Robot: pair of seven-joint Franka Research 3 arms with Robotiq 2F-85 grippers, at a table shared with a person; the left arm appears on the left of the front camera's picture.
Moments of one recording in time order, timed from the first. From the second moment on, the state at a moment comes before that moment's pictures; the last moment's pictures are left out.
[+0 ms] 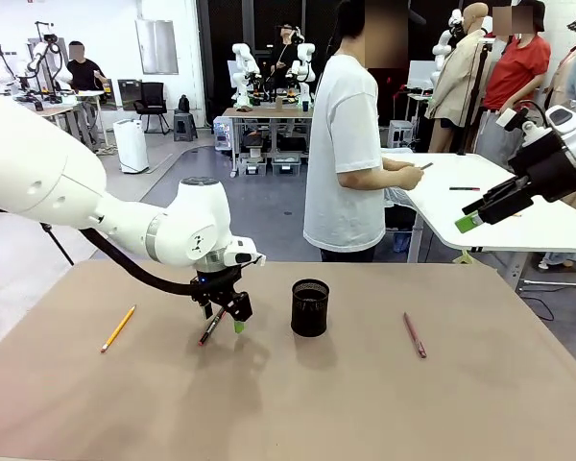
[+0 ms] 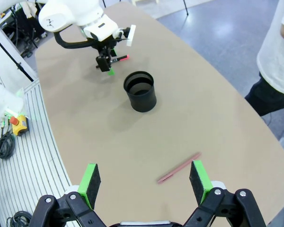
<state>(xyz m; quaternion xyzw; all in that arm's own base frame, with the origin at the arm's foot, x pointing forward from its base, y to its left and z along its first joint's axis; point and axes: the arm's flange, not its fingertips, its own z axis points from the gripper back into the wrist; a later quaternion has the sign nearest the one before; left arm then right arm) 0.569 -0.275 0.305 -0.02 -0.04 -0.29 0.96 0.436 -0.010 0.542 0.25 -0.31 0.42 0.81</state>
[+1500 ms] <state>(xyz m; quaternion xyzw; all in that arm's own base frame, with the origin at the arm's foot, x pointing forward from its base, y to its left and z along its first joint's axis) 0.594 -0.265 0.309 -0.01 -0.01 -0.28 0.96 0.436 -0.010 0.542 0.25 -0.31 0.42 0.81</state>
